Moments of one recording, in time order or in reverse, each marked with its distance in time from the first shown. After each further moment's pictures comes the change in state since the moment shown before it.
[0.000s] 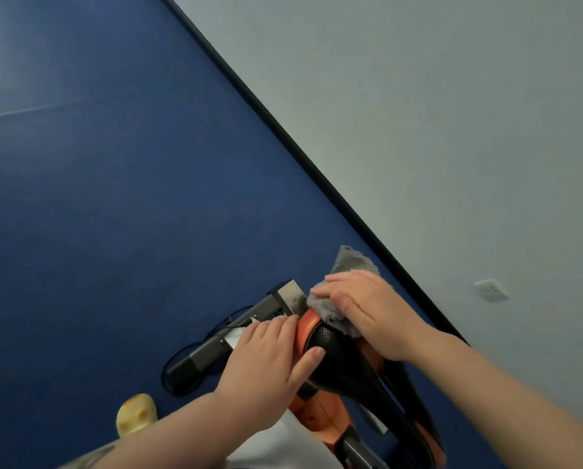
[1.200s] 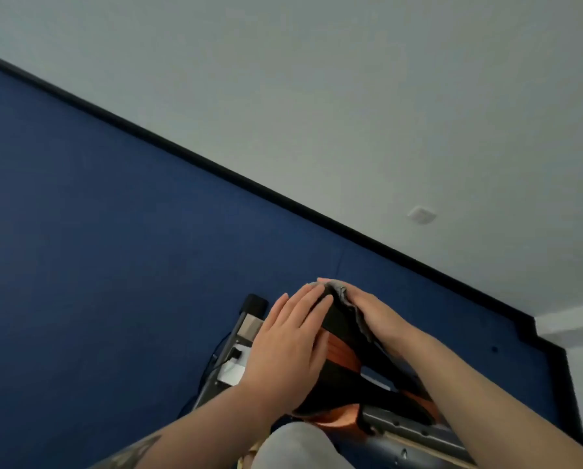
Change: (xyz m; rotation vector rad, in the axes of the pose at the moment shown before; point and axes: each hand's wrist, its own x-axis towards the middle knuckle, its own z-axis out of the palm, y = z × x) left_hand 0.075 0.035 -0.016 0.058 0.022 0.555; right_hand -0.038 0.028 0.016 1.071 0.283 0.697
